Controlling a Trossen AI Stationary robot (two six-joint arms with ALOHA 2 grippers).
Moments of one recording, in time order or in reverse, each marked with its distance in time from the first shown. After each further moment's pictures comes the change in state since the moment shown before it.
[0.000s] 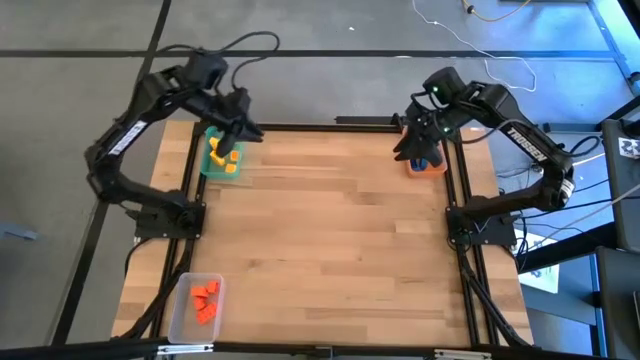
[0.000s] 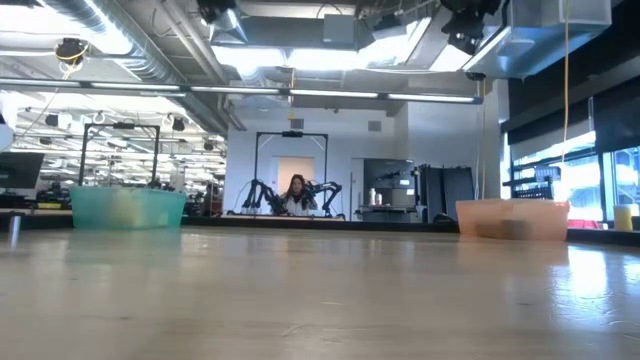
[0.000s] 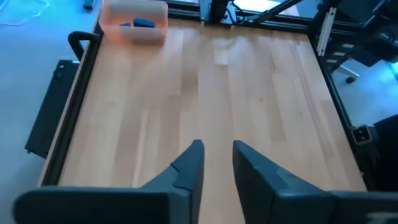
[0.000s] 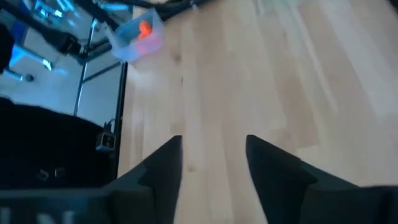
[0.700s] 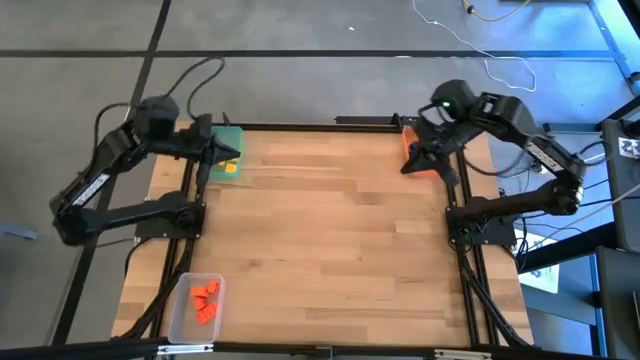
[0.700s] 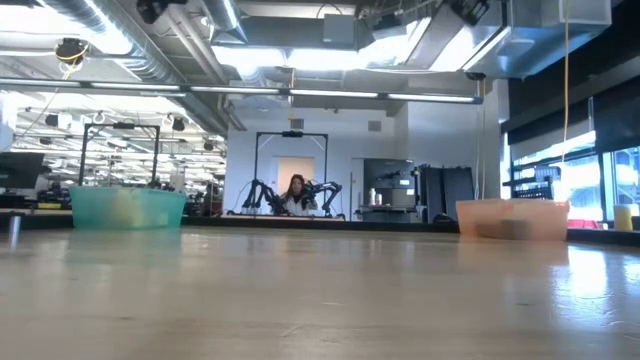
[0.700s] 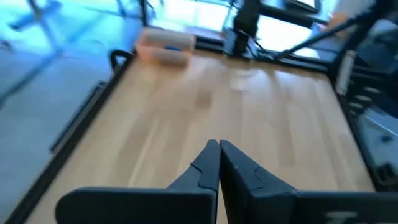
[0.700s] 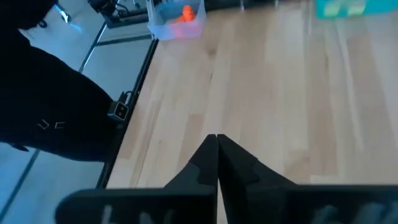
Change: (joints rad) left arm -0.028 -0.539 -0.544 0.338 -0.097 -0.277; right arm 0.153 -0.074 0.000 -0.023 0.019 -0.143
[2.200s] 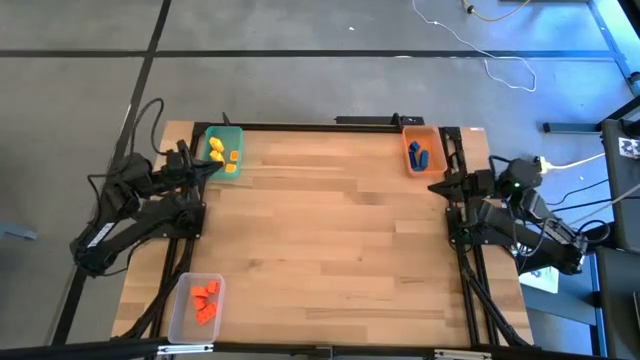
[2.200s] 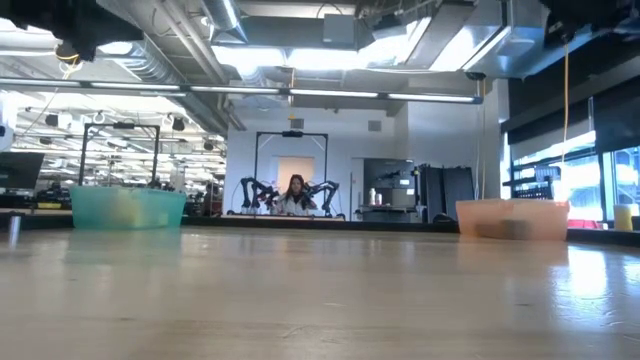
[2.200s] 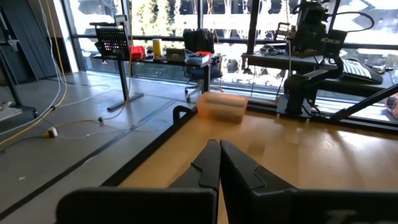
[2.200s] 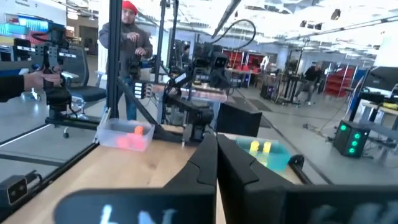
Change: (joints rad) left arm -0.003 -0.771 -0.652 0.368 -0.246 -0.162; right arm -0.002 -1.153 -1.132 1.067 0.134 0.279
